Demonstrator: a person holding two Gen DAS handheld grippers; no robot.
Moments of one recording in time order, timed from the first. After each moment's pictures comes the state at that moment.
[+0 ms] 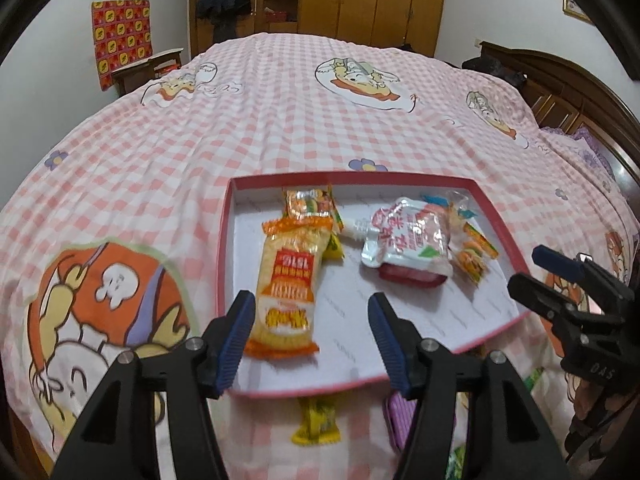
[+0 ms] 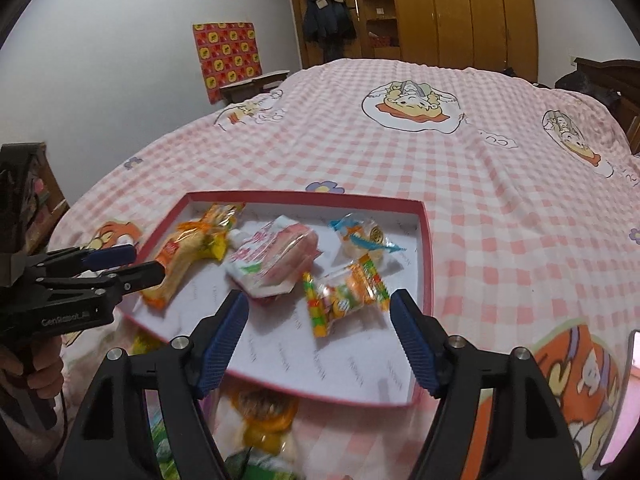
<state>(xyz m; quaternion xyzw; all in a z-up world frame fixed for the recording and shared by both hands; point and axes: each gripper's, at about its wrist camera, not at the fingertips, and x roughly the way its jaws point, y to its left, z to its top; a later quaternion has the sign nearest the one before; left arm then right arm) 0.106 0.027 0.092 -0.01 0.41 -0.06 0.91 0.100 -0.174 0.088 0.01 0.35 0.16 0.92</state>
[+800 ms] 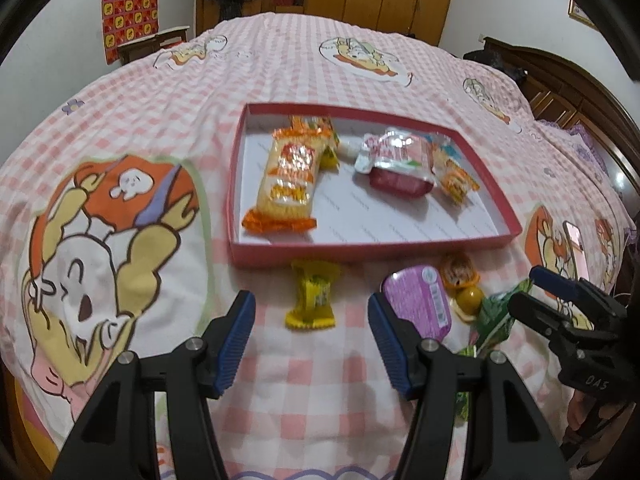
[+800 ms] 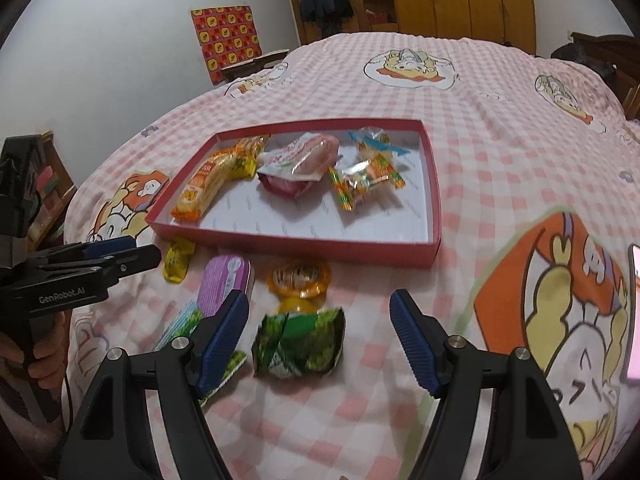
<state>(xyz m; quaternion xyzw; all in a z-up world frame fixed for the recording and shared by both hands) 0.036 0.032 0.064 -0.03 0.44 -0.06 0.90 0.024 -0.179 0.059 0.02 0.39 0.17 0.90</state>
